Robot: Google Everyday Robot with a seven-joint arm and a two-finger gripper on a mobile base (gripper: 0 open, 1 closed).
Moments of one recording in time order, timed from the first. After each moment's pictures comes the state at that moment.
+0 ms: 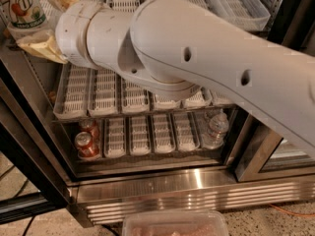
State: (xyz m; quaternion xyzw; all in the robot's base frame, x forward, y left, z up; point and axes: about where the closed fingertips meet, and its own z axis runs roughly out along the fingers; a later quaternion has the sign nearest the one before) arm 0.514 0.188 1.066 -0.51 0.52 0.15 0.67
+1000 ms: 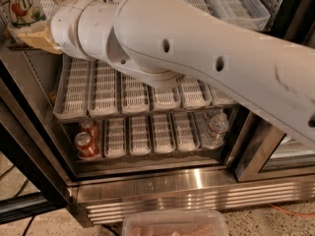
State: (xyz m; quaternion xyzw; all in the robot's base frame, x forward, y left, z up) arm 0.542 0.198 1.068 -0.48 0.55 0.15 0.67
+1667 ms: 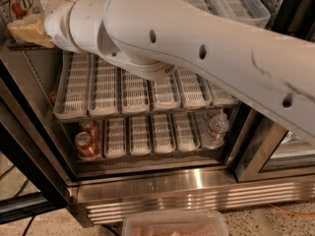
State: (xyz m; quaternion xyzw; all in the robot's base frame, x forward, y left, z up) arm 0.555 0.216 1.072 -0.47 0.55 0.17 0.67
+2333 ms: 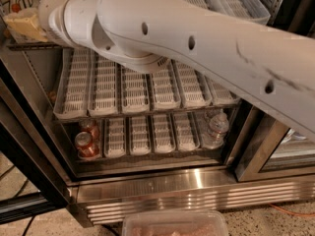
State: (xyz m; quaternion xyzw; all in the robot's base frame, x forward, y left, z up) arm 0.565 0.230 1.075 -0.47 0.55 0.20 0.66
